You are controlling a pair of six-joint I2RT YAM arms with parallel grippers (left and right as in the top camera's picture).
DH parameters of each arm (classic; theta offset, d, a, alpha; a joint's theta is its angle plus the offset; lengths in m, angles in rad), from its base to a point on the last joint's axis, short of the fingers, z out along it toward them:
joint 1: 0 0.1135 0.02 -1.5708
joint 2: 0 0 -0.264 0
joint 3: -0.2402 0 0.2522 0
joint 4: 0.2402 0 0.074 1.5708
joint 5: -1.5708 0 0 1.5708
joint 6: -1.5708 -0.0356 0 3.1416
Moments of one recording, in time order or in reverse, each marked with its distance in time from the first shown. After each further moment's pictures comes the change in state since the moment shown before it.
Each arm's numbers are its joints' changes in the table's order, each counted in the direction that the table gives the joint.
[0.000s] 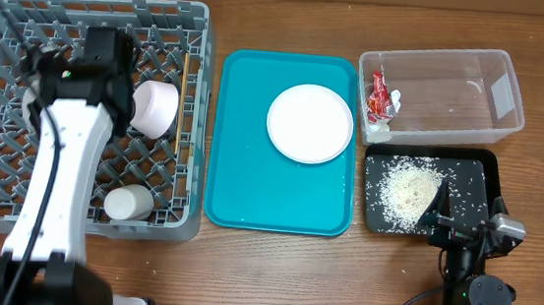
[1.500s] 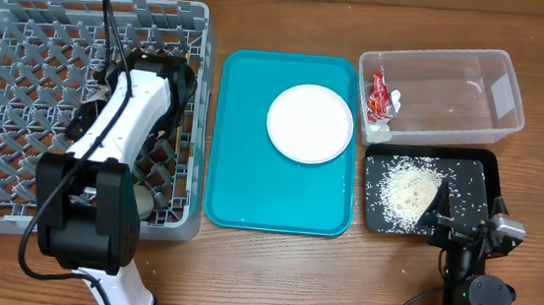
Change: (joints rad) left arm -0.137 0.333 -0.024 0.262 0.063 0.127; right arm 0.000 0.000 0.000 0.000 0.000 0.000
